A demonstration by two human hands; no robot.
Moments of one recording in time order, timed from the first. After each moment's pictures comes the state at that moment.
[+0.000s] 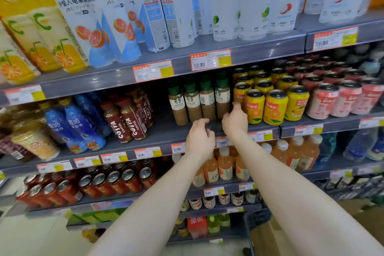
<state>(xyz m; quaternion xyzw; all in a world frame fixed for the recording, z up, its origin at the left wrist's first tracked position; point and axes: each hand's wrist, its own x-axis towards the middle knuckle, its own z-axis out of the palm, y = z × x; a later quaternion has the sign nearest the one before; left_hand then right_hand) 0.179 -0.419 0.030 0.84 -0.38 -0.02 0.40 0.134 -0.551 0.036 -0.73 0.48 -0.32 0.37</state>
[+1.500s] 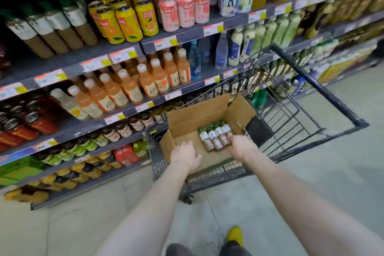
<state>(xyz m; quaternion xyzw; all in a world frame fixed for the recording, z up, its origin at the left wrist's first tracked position) -0.248 -0.400 -0.149 0.82 -0.50 -0.25 -0.07 -0.424 -0.513 -0.142 -0.81 0.51 0.15 0.24</state>
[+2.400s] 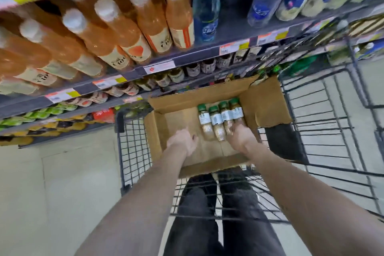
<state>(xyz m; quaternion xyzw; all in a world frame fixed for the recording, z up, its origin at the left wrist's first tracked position) -0.186 -0.585 -0.316 0.83 -0.28 -0.47 -0.07 -0.343 -0.709 -0.328 -0.70 0.51 0.31 0.39</state>
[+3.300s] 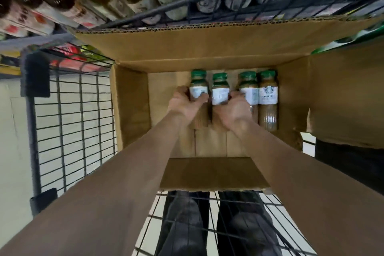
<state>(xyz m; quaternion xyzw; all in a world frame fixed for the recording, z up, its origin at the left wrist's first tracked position) -0.174 -0.624 -0.564 0.87 0.00 -0.46 0.17 -0.287 -0.726 -0.557 -0.65 0.55 0.19 0.49</state>
